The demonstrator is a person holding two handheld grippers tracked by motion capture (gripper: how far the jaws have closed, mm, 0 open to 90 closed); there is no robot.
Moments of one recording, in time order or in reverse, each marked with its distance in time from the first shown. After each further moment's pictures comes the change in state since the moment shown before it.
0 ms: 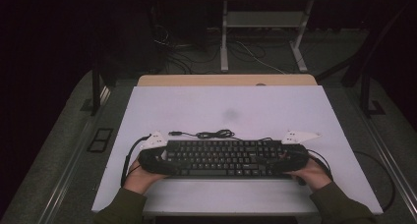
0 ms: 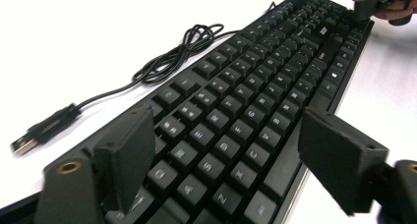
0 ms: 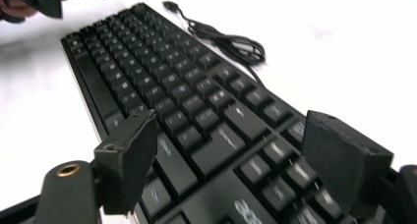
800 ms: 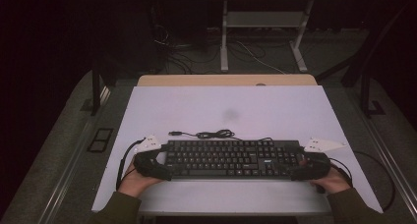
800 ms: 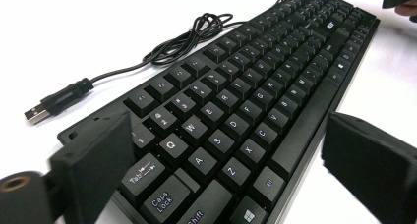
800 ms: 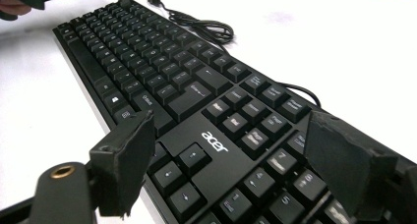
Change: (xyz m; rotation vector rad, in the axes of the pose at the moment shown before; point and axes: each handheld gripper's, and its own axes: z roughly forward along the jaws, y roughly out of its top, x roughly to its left) left arm 0.002 -0.011 -0.003 0.015 0.005 -0.027; right arm -0.013 -0.030 -0.043 -0.038 -0.050 0.017
